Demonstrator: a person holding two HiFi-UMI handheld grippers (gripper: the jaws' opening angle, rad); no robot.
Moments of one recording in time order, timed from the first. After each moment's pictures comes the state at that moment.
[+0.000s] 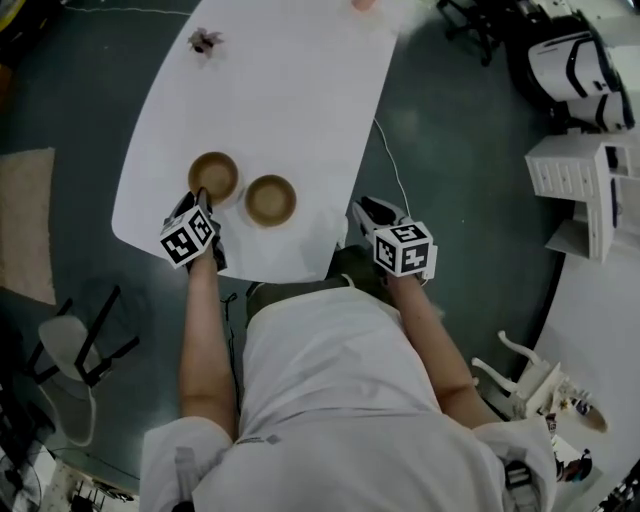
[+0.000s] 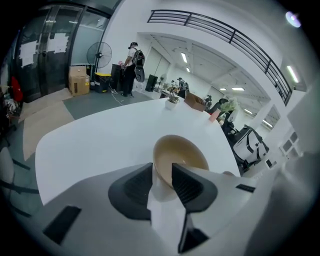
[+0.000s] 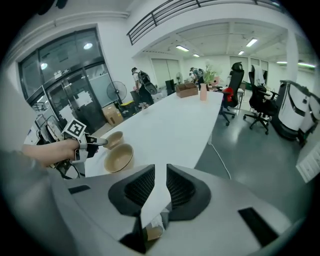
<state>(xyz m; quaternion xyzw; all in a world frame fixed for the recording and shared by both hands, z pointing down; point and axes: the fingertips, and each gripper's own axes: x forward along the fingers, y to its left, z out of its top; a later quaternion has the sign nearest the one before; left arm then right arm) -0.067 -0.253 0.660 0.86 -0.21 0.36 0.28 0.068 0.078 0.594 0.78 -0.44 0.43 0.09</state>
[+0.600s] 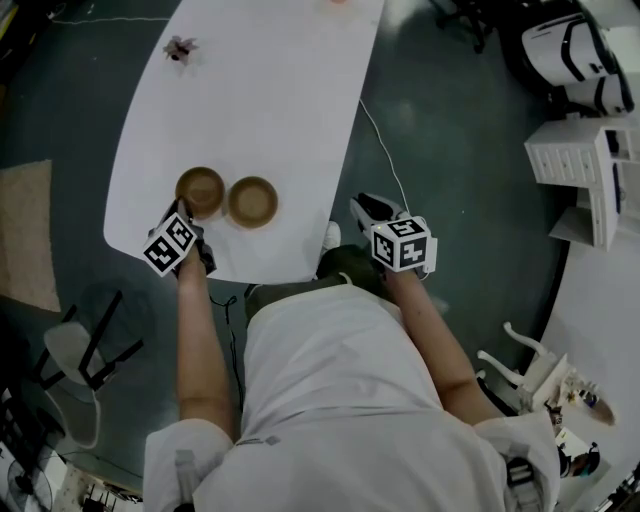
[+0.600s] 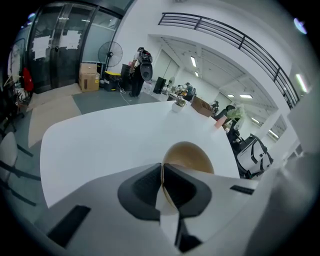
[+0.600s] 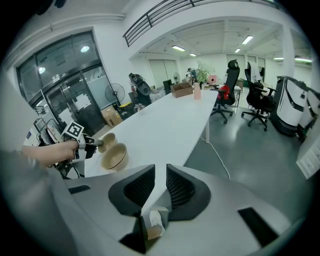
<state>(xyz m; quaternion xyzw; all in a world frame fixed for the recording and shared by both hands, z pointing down) -0.071 -0.246 0.655 0.85 -0.25 0.34 0.31 0.085 0.119 0.592 0.78 -0.44 0.43 0.07</state>
